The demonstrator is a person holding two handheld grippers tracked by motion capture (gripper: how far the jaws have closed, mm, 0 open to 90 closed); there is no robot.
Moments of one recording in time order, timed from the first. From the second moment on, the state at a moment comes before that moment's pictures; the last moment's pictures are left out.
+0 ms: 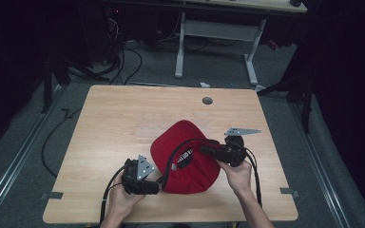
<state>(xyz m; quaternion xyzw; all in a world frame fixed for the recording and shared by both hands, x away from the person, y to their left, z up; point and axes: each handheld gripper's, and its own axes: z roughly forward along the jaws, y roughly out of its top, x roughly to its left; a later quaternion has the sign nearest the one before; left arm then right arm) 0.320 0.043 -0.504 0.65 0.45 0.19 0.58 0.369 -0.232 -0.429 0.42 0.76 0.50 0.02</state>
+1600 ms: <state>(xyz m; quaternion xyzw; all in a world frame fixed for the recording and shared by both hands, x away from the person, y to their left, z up) 0.304 0.043 -0.484 0.67 0.39 0.22 0.59 0.369 -0.197 -0.439 0.40 0.81 0.42 -0.01</state>
